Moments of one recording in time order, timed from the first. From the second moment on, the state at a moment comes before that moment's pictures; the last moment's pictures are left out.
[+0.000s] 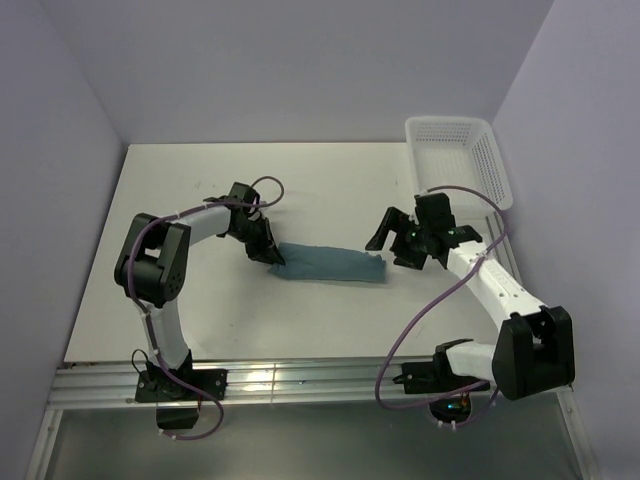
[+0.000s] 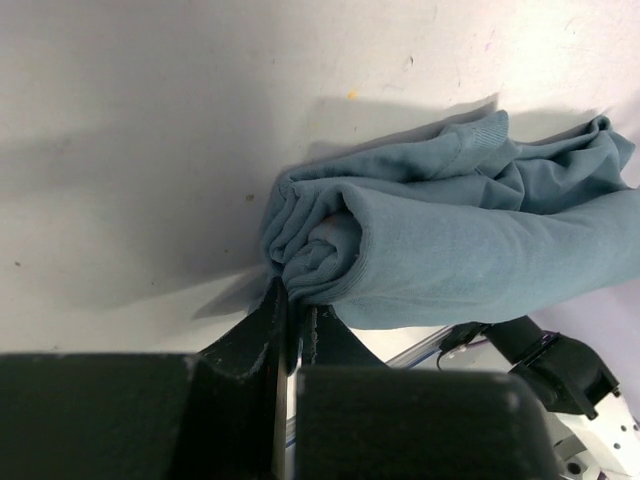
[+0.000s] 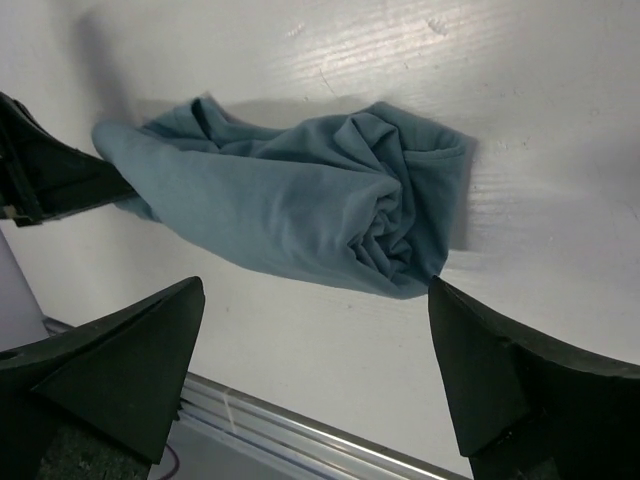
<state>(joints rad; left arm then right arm) -0.34 1.91 1.18 -0.52 0.51 -0.64 0.20 1.22 0.85 -0.55 -0.28 0.65</state>
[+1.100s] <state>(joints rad) -0.33 1.95 1.25 -0.60 0.50 -0.51 0.15 1.37 0.51 -0.03 -0.43 0.81</state>
